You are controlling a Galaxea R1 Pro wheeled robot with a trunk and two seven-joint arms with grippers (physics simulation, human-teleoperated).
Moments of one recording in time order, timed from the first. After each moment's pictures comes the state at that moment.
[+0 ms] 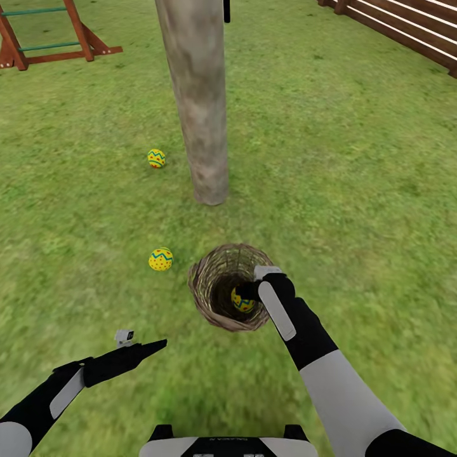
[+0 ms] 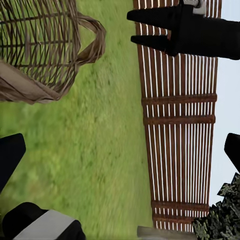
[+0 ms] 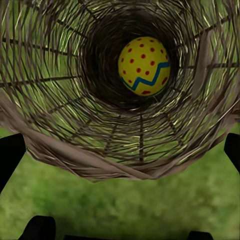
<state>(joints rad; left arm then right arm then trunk) -0.55 0.37 -0.29 -0.65 0.76 0.35 -1.31 -0.81 0.17 0.32 -1.13 -0.57 0.93 -0.54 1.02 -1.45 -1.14</state>
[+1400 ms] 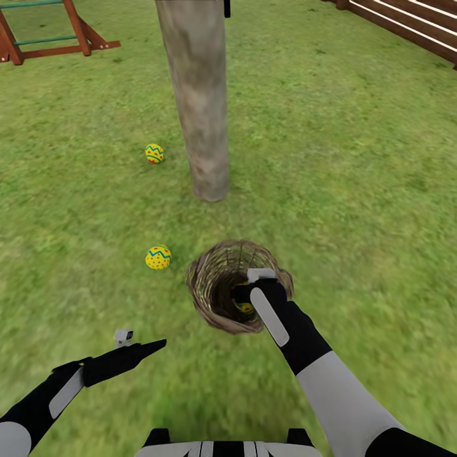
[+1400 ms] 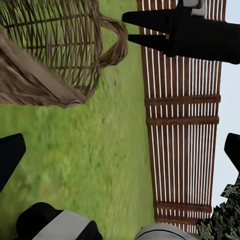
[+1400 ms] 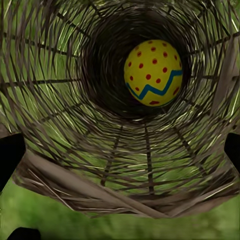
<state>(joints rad) -0.55 0.37 -0.29 -0.66 0.77 0.35 -1.31 -0.81 0.17 0.40 -1.10 -0.57 0.88 -0.54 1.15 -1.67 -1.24</state>
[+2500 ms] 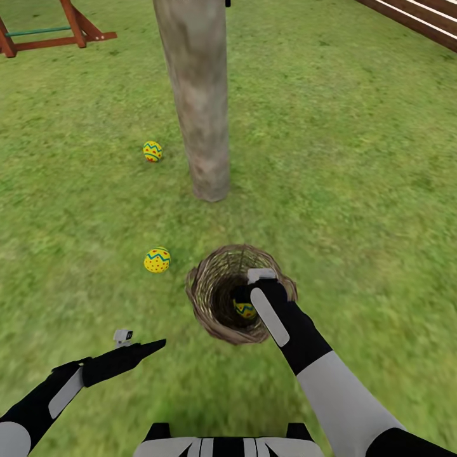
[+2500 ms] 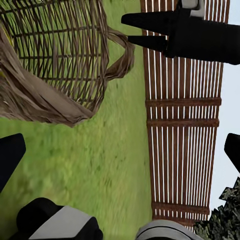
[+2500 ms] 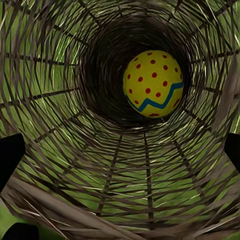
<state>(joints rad) -0.55 0.37 -0.29 -0.65 0.77 0.35 -1.31 -0.81 0.16 0.40 -1.10 -0.57 0.88 -0.54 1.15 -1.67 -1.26</state>
